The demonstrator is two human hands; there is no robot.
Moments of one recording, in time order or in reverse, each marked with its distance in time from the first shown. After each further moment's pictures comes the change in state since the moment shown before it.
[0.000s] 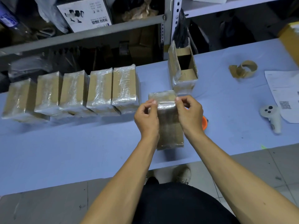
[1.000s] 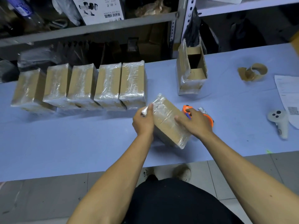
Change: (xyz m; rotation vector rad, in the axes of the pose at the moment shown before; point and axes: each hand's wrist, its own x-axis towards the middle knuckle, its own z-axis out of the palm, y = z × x) left_hand 0.022 -0.021 -0.043 0.331 0.083 -0.242; right_hand 0.003 0.033 -0.014 -0.709 -0.412 0.138
